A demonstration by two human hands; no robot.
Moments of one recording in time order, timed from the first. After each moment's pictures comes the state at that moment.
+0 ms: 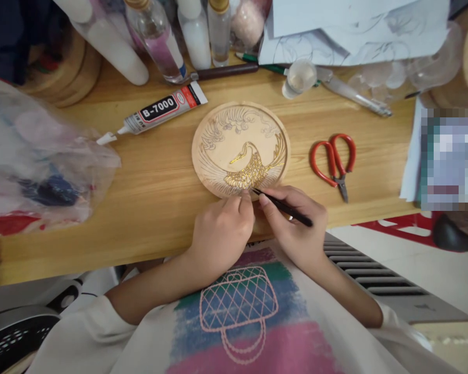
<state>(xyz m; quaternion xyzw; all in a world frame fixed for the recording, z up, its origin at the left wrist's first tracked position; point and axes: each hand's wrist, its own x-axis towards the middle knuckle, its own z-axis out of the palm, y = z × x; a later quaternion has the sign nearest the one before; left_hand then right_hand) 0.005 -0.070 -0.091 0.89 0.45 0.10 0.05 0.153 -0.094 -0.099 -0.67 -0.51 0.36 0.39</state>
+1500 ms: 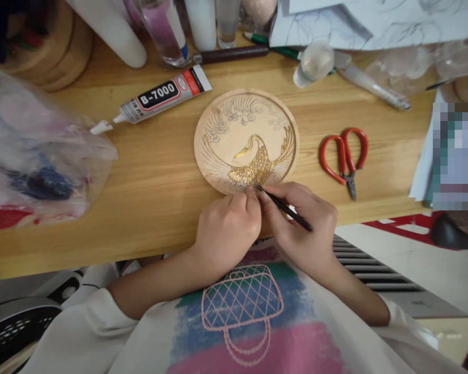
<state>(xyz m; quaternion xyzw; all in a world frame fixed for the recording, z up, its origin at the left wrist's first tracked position) 0.006 -0.069 -0.090 0.89 0.44 0.08 0.06 0.151 -0.089 -0.092 -0.63 -0.64 0.28 0.34</state>
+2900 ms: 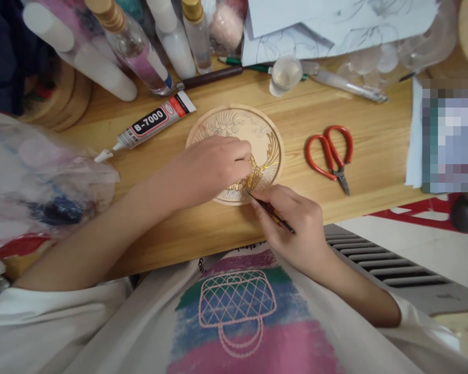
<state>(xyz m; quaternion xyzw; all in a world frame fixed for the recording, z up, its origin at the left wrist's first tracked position) 0.001 0.045 -0.077 0.96 0.21 -0.11 0.18 0.153 -0.086 -0.092 -0.61 -0.70 0.24 0.29</state>
